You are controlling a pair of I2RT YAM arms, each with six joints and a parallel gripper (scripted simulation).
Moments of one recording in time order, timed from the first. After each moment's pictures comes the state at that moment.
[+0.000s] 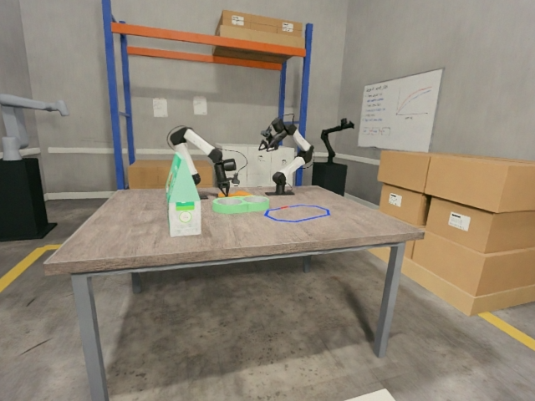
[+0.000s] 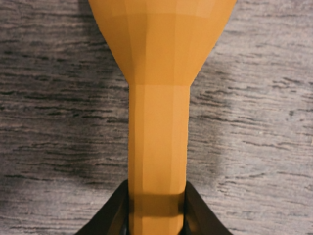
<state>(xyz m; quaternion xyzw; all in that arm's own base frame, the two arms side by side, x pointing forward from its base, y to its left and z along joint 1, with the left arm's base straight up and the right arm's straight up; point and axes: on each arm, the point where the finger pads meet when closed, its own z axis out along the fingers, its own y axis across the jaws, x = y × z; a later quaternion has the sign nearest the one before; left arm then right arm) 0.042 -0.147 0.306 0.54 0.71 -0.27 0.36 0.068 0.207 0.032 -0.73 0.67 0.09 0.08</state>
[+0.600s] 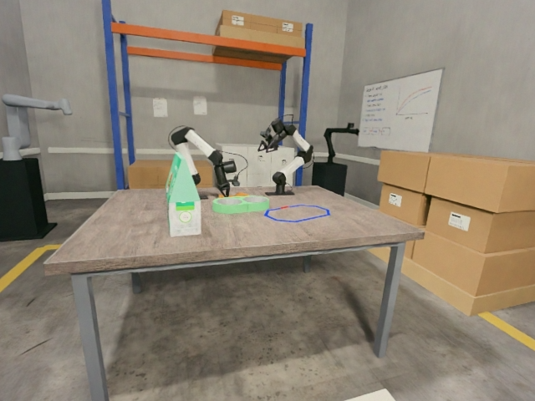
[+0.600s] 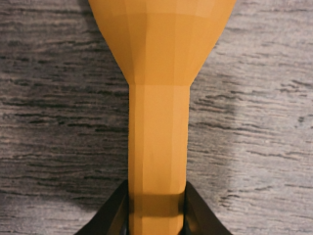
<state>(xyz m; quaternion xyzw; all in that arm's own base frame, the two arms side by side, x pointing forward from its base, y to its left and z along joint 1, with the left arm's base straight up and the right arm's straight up) 0.043 -0.150 0.301 0.54 0.71 -0.27 0.36 0.070 0.208 0.020 -0.73 0.67 0.09 0.09</state>
